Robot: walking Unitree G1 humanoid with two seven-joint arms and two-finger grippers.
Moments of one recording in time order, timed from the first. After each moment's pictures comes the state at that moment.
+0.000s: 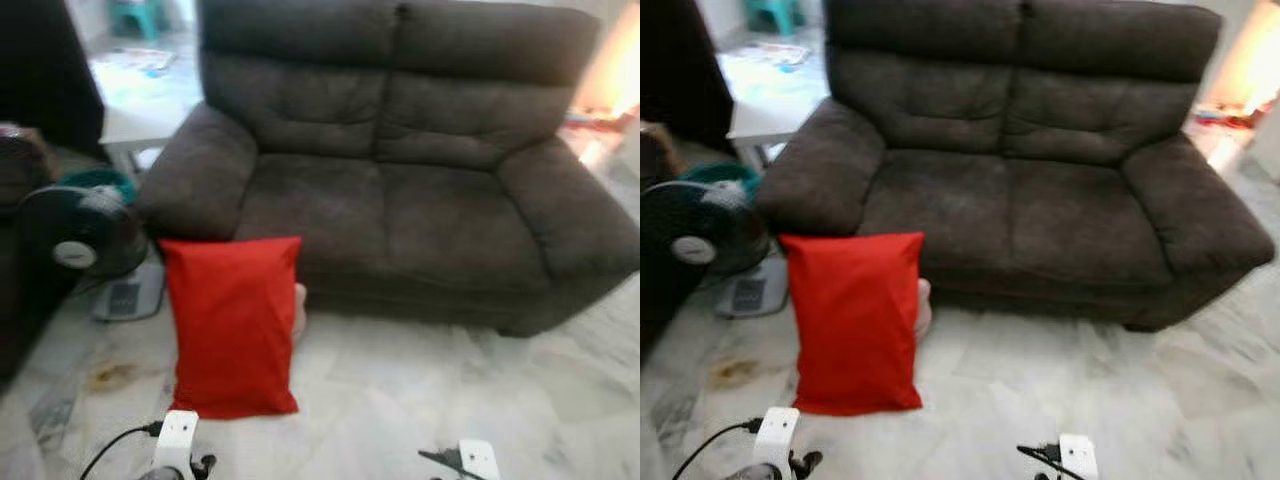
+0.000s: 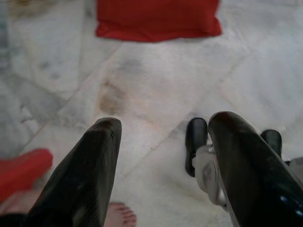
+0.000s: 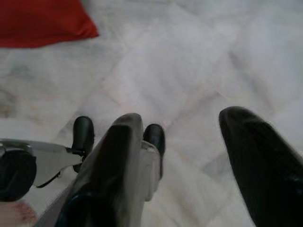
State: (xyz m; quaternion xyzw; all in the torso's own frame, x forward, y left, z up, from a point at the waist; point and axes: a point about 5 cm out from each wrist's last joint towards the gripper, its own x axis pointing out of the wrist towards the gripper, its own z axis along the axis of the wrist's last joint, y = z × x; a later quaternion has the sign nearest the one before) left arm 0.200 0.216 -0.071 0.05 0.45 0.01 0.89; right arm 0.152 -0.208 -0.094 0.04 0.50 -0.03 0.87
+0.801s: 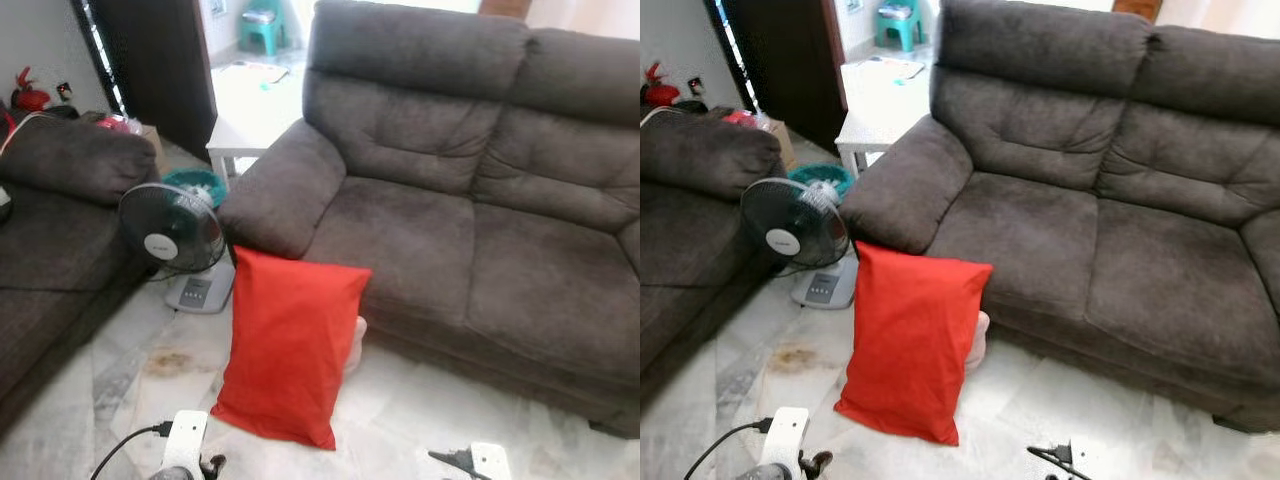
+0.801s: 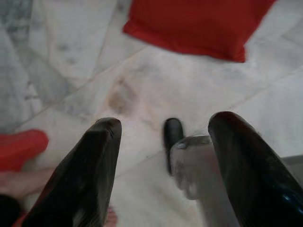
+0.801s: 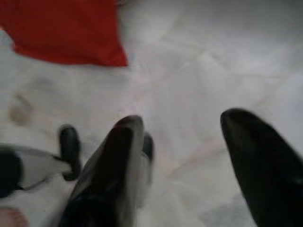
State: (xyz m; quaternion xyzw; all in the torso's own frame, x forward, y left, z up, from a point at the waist) left arm 0.191 0.218 -0.075 0.05 0.46 0.01 0.89; right arm 0.157 -0.203 -0.093 0.06 0.49 -0.03 0.87
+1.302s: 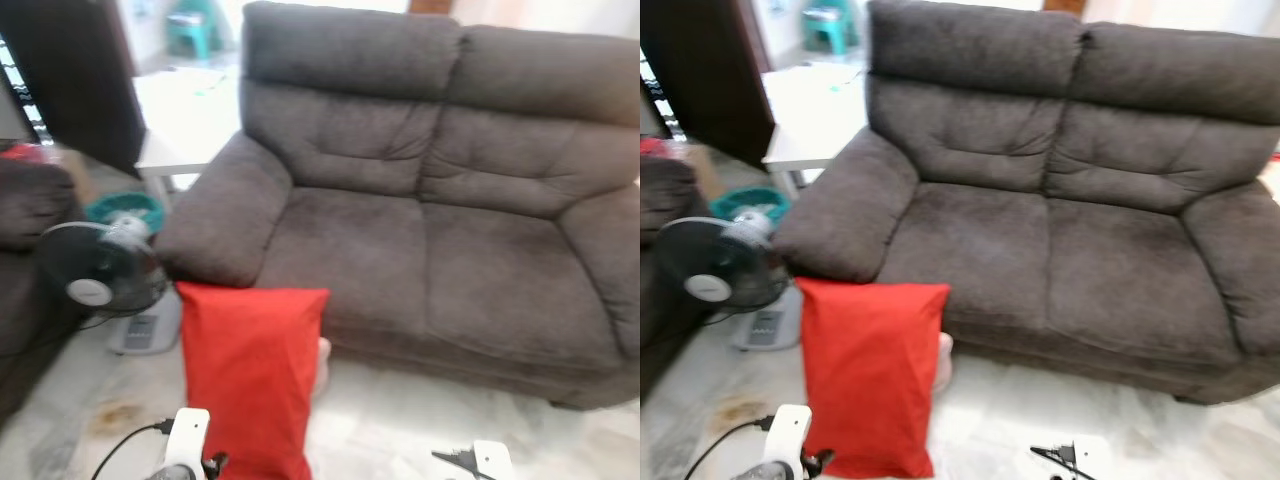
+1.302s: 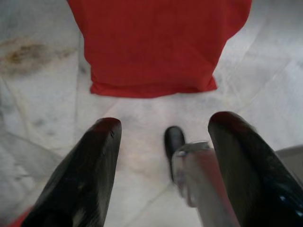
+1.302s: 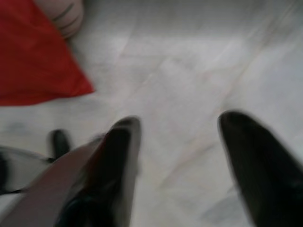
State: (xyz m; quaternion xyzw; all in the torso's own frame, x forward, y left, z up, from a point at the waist) left arm 0.193 0.219 -0.074 0.05 0.46 0.01 0.89; right arm 0.150 -0.203 -0.096 0.05 0.51 -0.03 0.86
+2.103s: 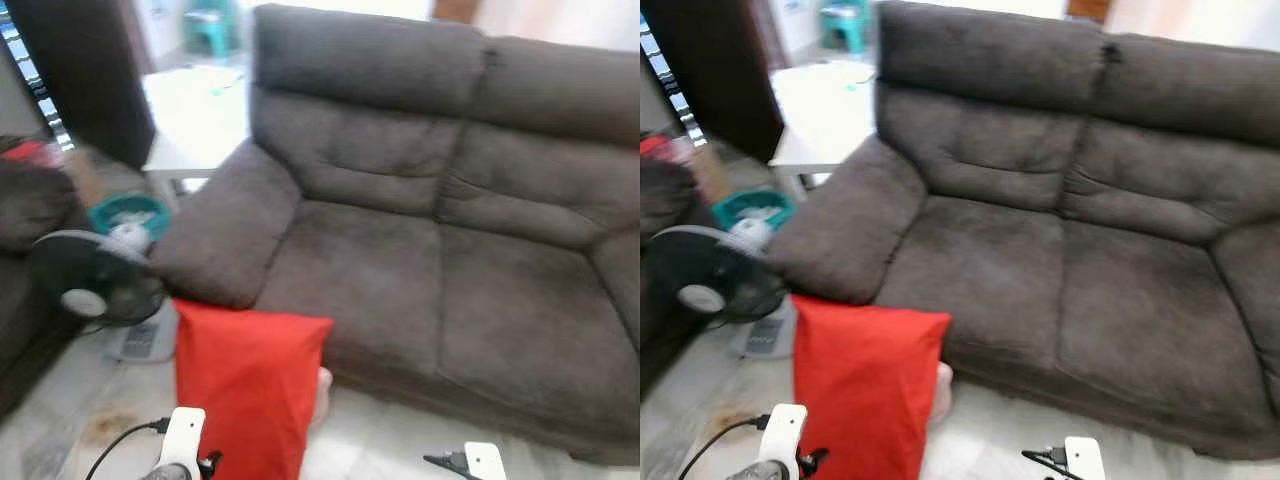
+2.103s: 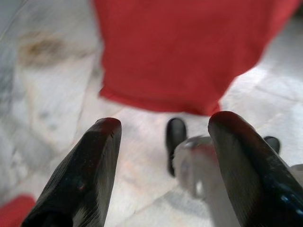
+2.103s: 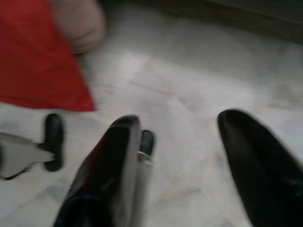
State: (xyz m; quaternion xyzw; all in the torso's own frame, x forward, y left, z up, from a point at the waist) left arm 0.198 0.214 -0.072 0.05 0.45 0.01 0.89; right arm 0.152 -0.213 -0.093 0.02 0.50 -0.03 0.87
